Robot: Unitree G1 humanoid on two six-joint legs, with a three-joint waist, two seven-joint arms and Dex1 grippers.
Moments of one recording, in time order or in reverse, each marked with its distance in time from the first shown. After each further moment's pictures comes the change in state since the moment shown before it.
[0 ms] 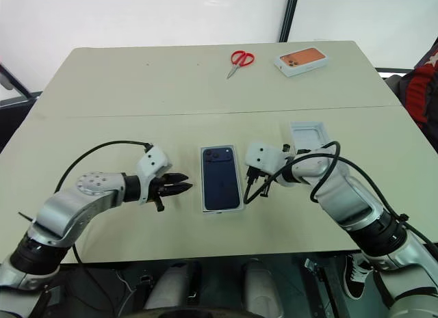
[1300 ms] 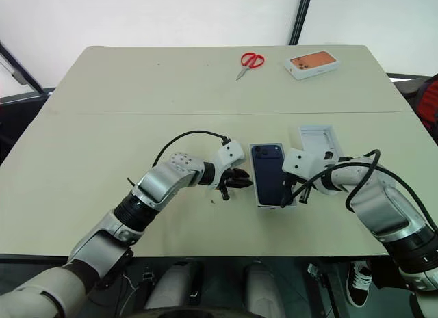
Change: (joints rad) left arm -0.363 -0.513 -0.238 0.486 0.243 -0.082 -0.071; right arm 0.197 -0.181 -0.202 0.067 -0.065 -0.082 0.091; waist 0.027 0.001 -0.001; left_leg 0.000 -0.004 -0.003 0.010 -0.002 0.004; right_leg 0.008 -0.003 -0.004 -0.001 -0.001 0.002
